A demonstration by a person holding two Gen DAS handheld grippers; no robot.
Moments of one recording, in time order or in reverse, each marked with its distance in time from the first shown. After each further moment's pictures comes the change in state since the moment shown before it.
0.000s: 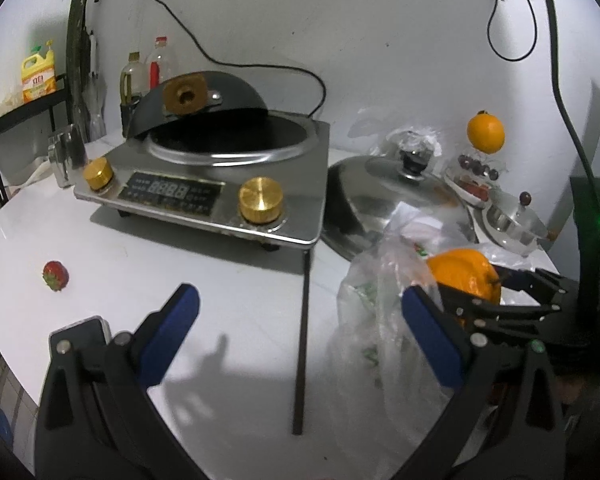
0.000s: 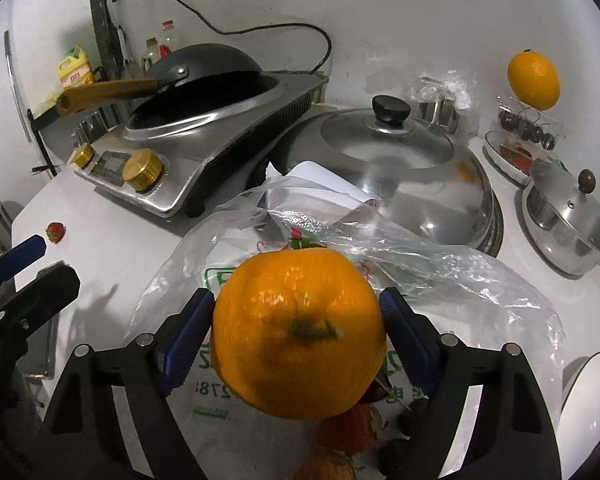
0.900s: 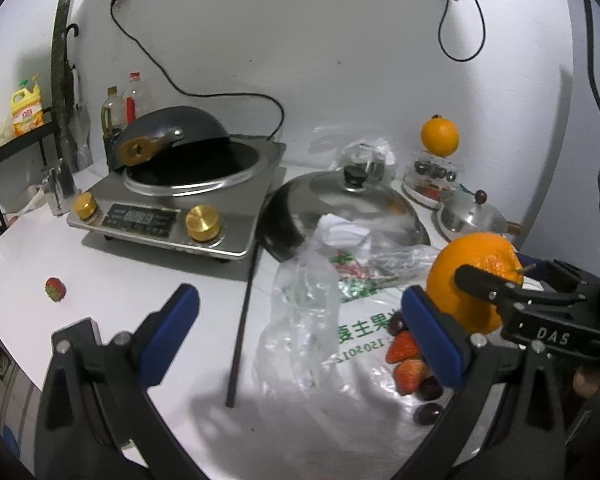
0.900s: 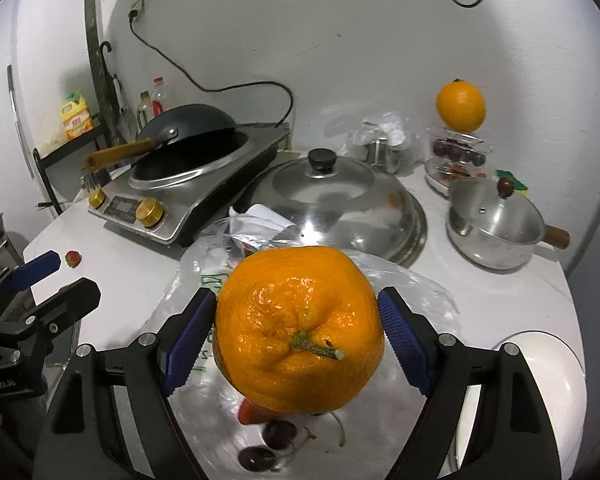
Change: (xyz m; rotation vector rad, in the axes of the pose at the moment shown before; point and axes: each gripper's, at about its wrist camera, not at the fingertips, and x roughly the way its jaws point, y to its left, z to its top) left arm -0.049 -0.074 0.002 0.066 -0.048 -0.032; right arm -0.101 -0.047 -0.019 0.062 -0.145 -0.042
